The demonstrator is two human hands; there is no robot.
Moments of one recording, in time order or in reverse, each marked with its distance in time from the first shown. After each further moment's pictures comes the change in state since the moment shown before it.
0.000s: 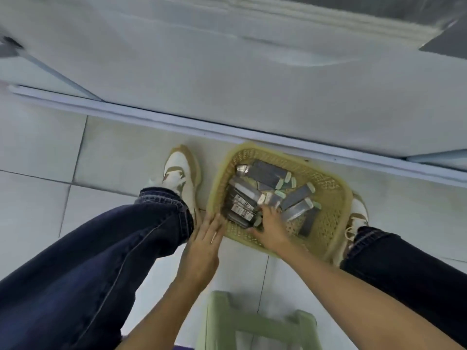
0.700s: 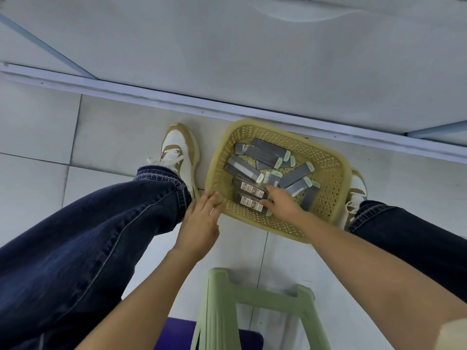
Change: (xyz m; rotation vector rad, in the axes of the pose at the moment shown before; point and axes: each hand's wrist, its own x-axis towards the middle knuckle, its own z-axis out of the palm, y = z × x) left_hand 0.004 -0.007 0.002 -0.038 -0.026 -0.013; right_hand 0.001 0.015 -0.029 -0.078 -0.106 -0.073
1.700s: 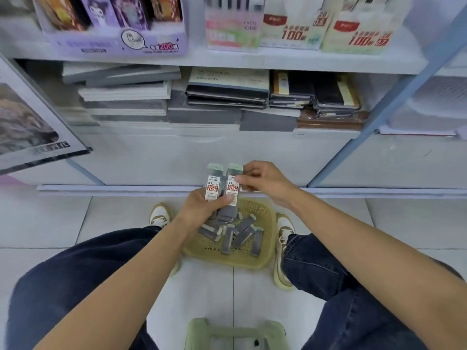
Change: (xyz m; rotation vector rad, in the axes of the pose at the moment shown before) left_hand -0.068 0.148 -0.210 -1.229 0.175 0.013; right_hand -0.234 -0.080 -0.212 0.817 0.320 -0.396
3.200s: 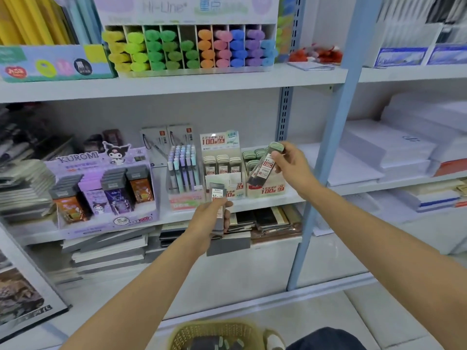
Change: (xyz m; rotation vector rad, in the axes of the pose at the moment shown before) left_hand -0.014 0.270 0.073 -0.198 -0.118 0.256; right_hand -0.063 -0.246 -0.188 -0.125 0.703 -0.606
